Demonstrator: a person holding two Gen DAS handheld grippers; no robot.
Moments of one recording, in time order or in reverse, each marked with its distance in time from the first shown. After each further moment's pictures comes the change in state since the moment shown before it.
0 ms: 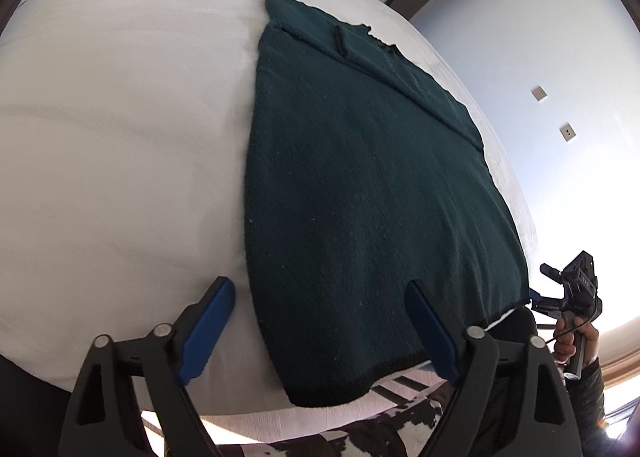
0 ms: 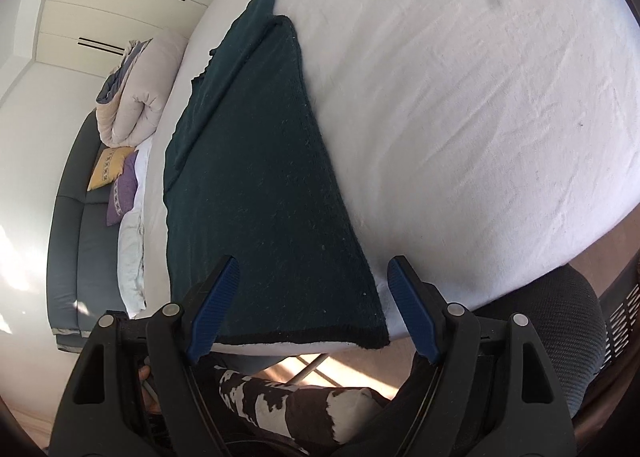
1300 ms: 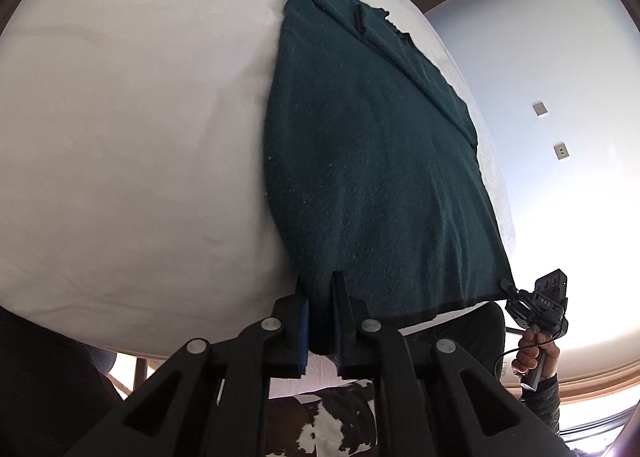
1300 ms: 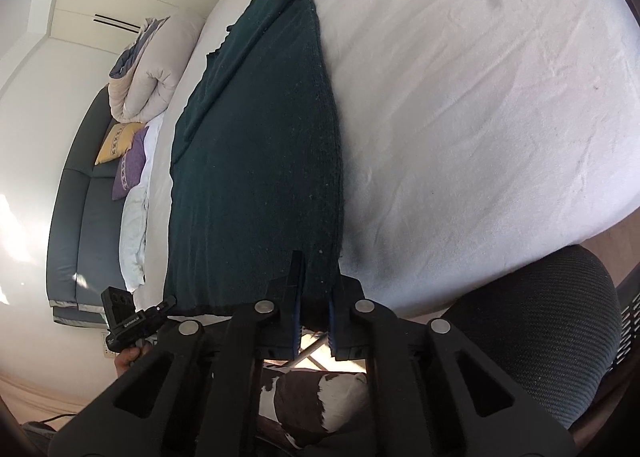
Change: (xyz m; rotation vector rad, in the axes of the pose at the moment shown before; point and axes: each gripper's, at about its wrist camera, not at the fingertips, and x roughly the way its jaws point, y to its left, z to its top) left arm -0.007 0.014 -0.013 -0.142 0.083 -0.096; right arm 0.009 0.014 -0.003 -0.082 0.031 0.009
